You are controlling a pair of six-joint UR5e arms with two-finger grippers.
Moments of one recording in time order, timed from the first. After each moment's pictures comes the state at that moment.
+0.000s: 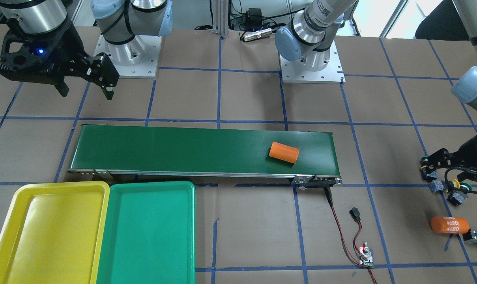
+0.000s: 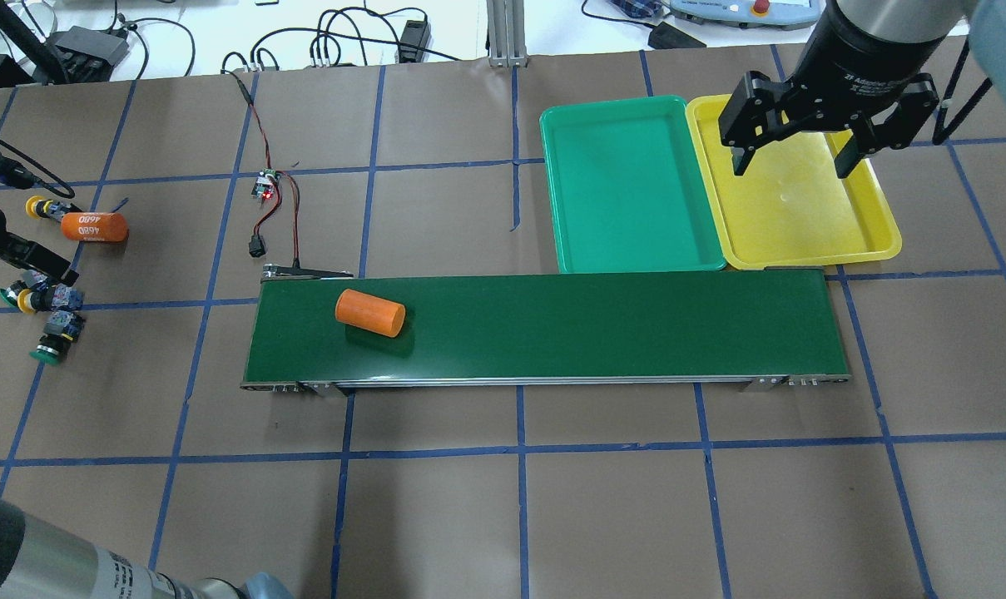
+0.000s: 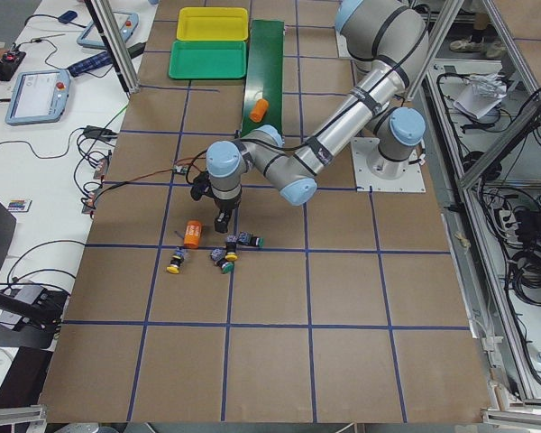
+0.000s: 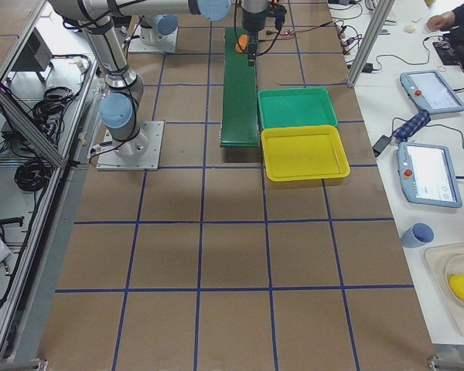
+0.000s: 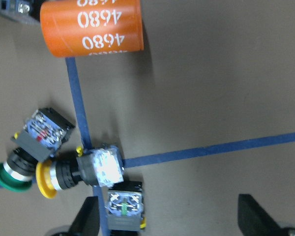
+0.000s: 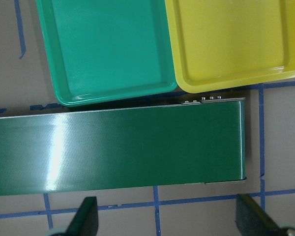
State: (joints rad) left arm -0.88 -2.01 -1.66 -1.00 1.55 1.18; right arm 1.53 -1.58 1.53 -1.54 -1.56 0.04
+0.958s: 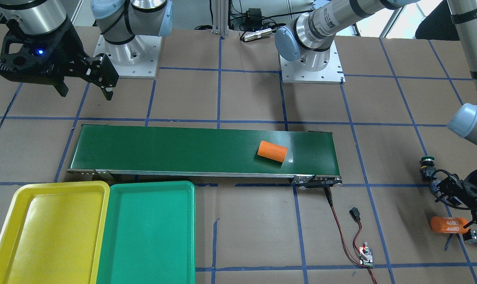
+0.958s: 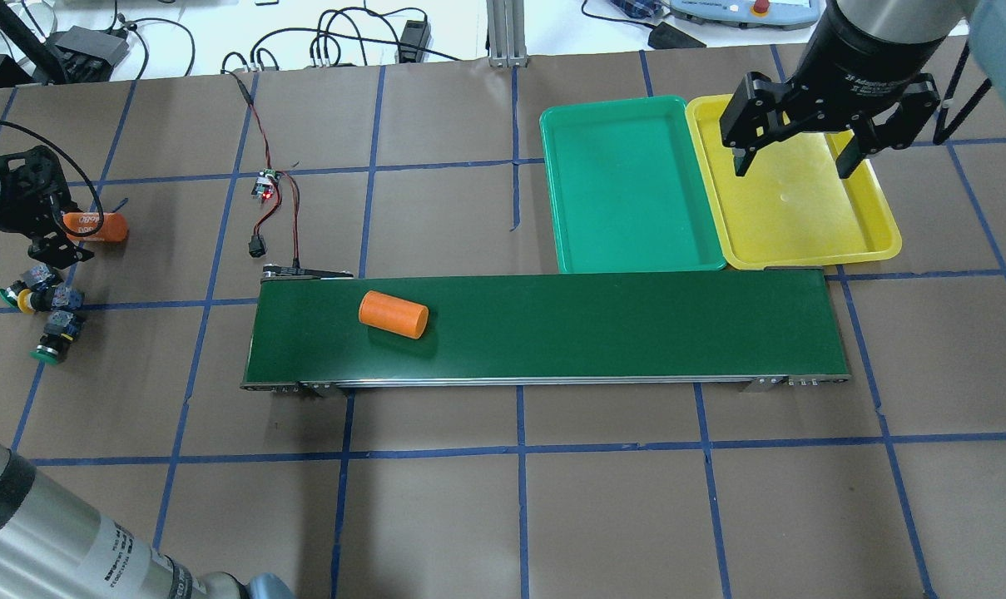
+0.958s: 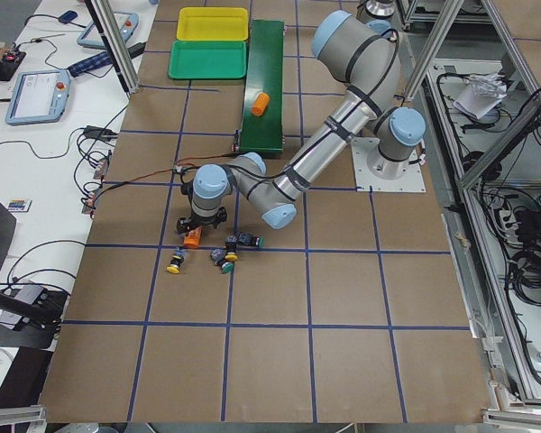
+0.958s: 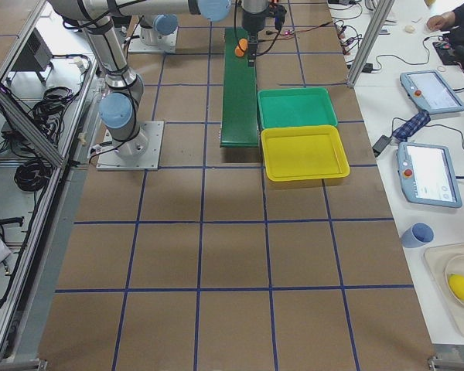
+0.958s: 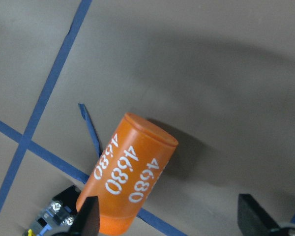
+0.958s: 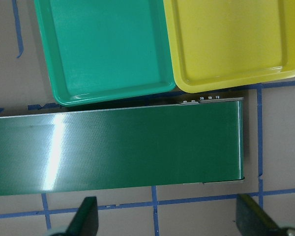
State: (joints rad) left arm -0.89 -2.19 -1.56 -0.79 1.40 1.82; right arm 1.53 -1.58 1.53 -1.54 -1.57 0.04
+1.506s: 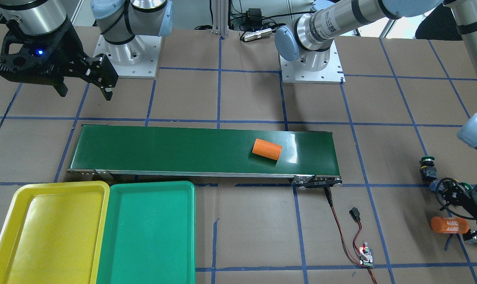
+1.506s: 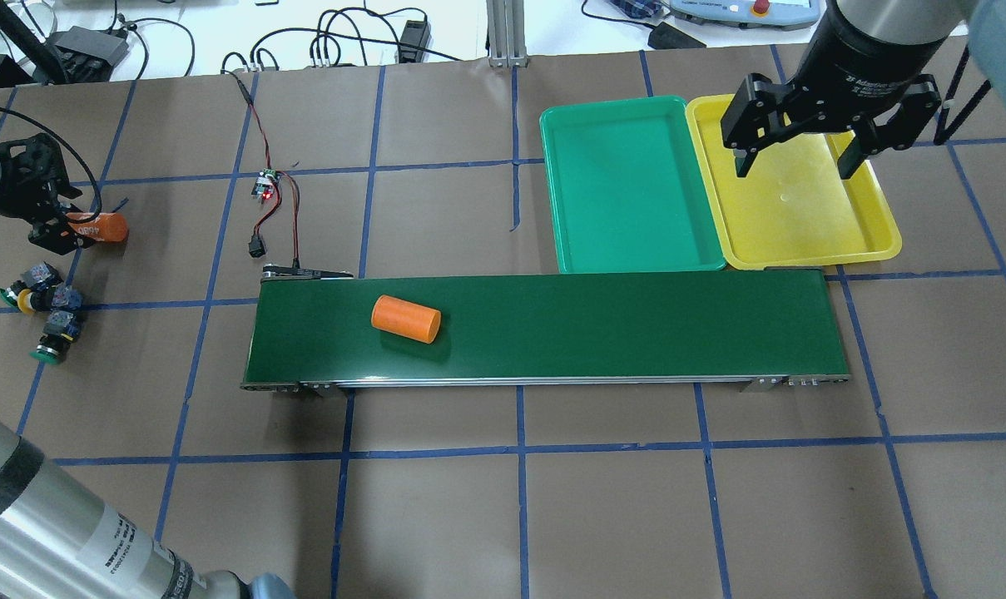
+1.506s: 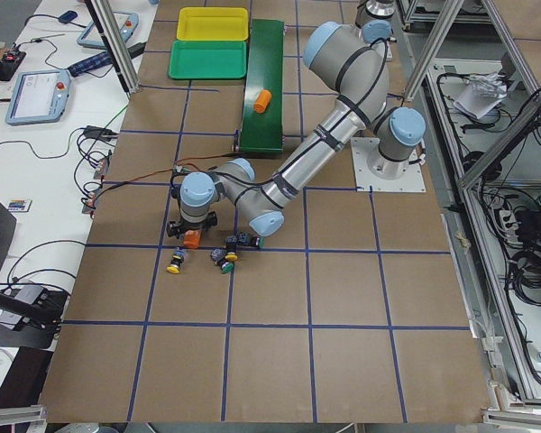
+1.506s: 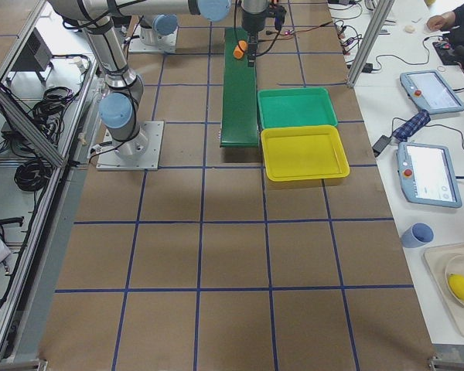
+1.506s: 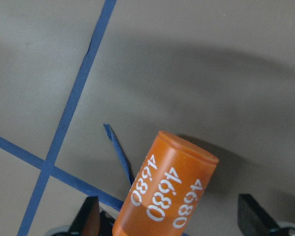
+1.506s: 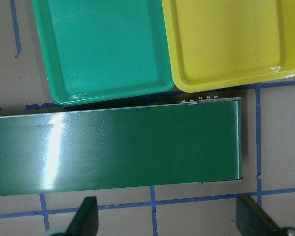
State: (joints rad) left arm -0.90 -2.26 -1.45 -0.86 1.37 1.85; right arm 1.53 -1.58 1.53 -1.54 -1.57 0.04
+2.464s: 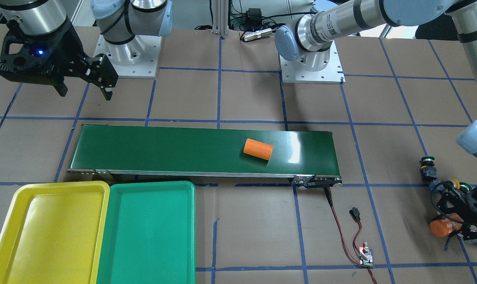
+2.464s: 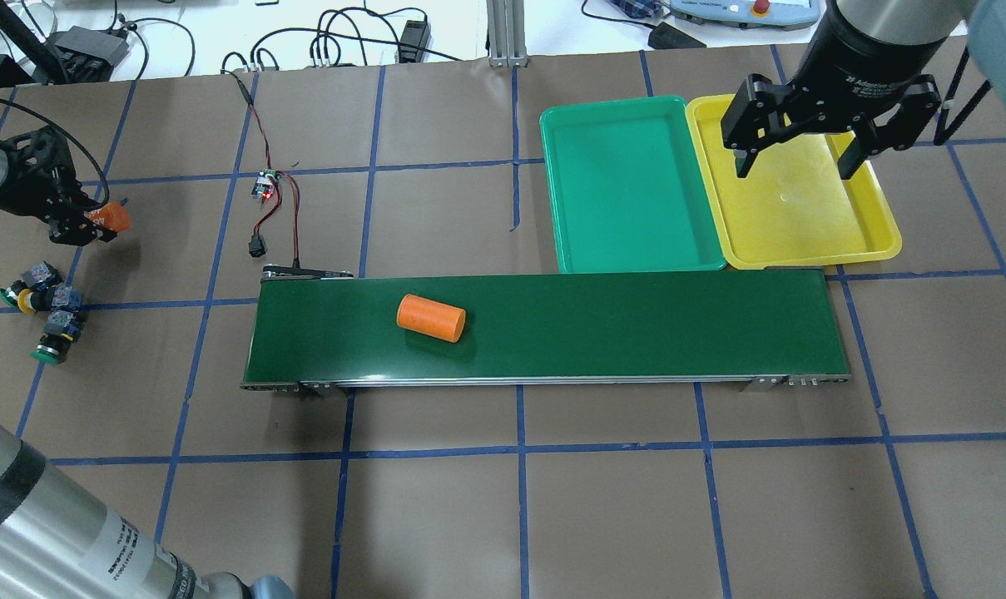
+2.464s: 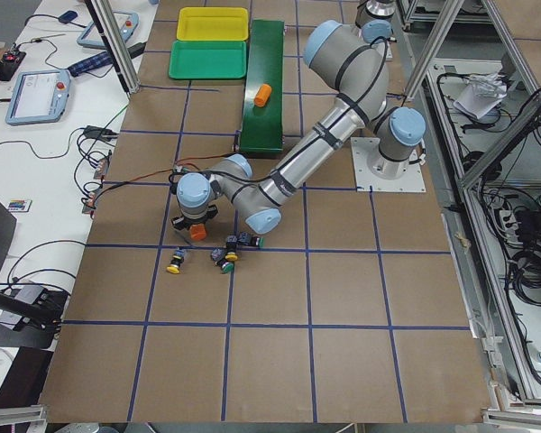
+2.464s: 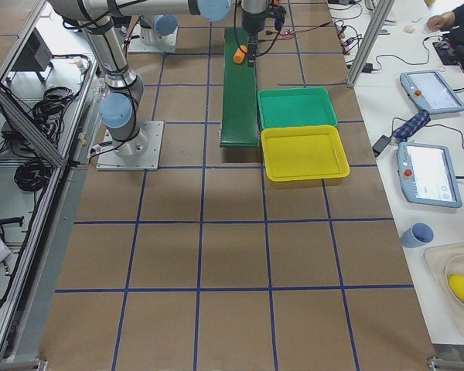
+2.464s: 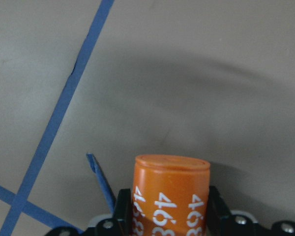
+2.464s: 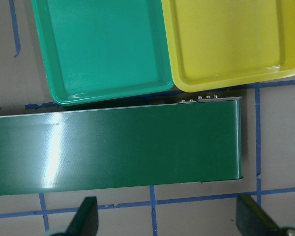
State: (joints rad) left arm -0.93 -2.19 -1.45 -1.06 1.33 1.74; right arm 1.53 -1.58 1.53 -1.54 -1.57 0.04
